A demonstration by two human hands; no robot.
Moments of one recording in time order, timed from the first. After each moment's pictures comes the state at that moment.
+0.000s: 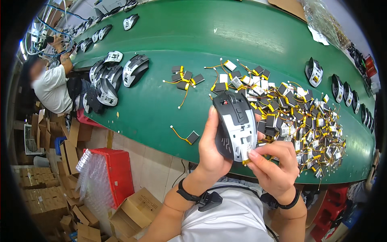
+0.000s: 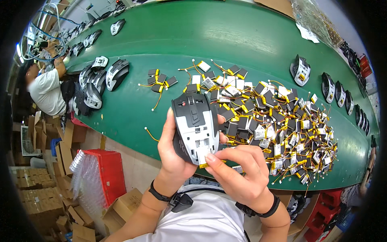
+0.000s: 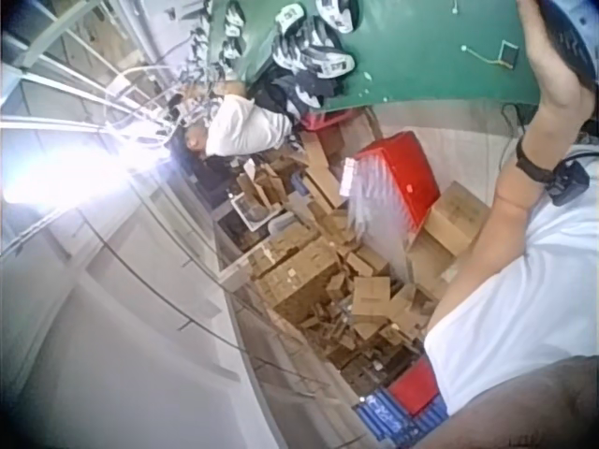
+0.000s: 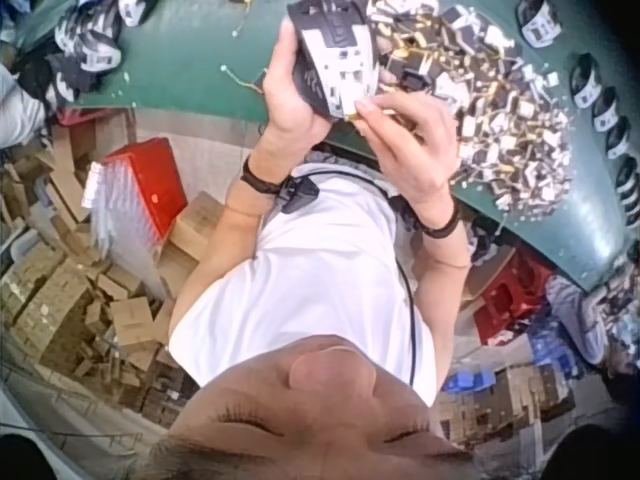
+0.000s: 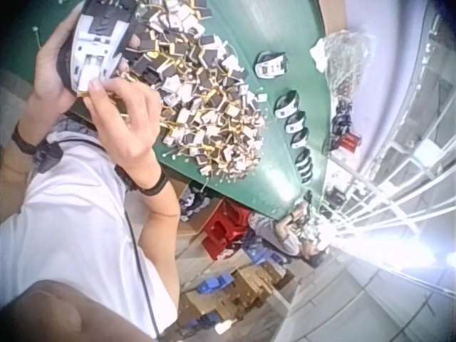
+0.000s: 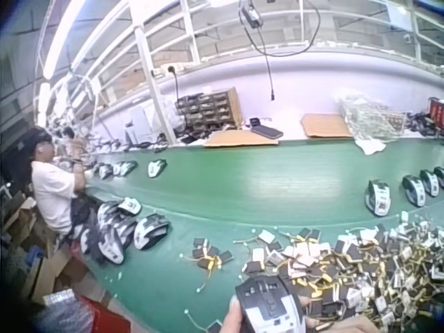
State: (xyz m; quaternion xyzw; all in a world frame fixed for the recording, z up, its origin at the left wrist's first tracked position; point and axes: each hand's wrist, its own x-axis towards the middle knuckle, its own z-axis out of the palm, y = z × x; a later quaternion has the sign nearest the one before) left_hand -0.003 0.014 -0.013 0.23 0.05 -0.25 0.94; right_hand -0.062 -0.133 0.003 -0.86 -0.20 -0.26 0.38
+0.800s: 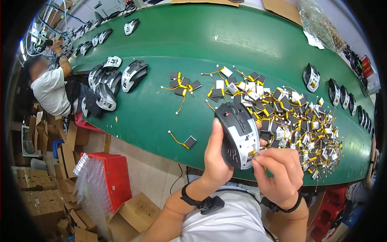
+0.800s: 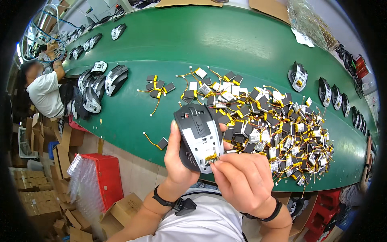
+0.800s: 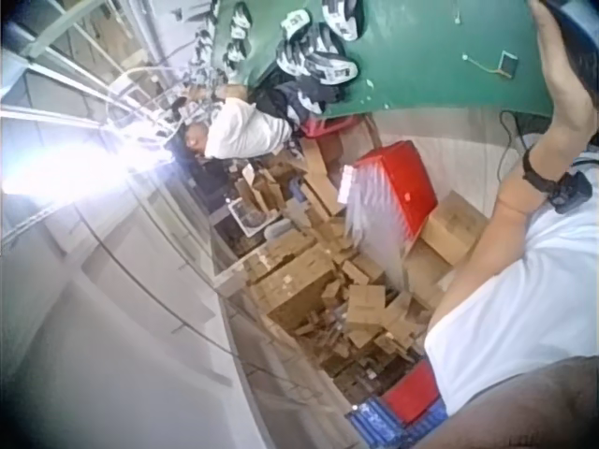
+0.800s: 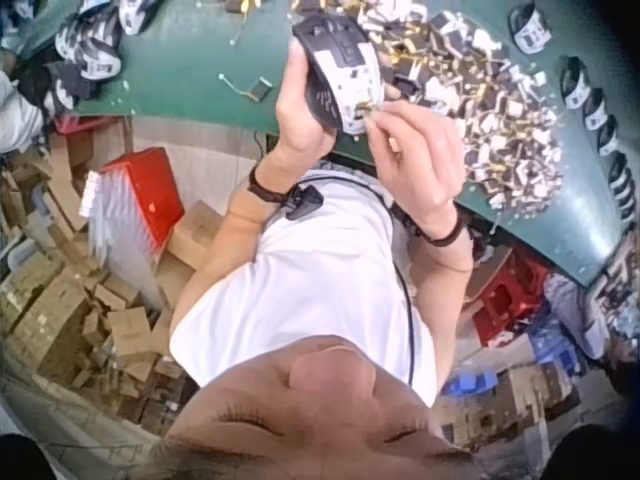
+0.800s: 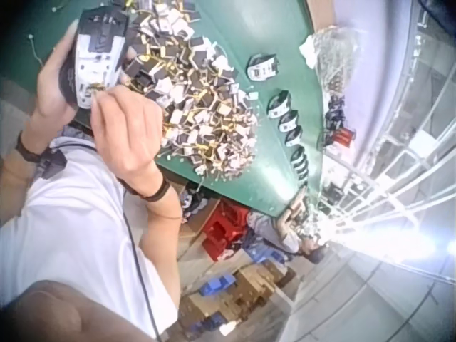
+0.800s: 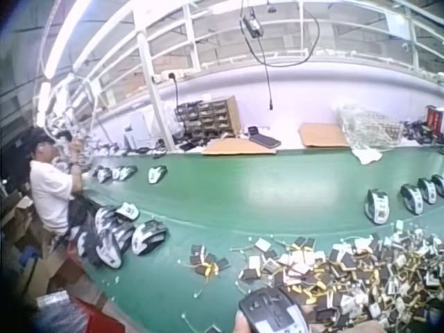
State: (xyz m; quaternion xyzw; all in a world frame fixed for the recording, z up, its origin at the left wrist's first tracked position) left_hand -0.016 0.004 -0.014 0.31 0.03 -0.21 0.93; right_hand -0.067 -0.135 0.025 -0.89 -0.20 -0.29 0.29
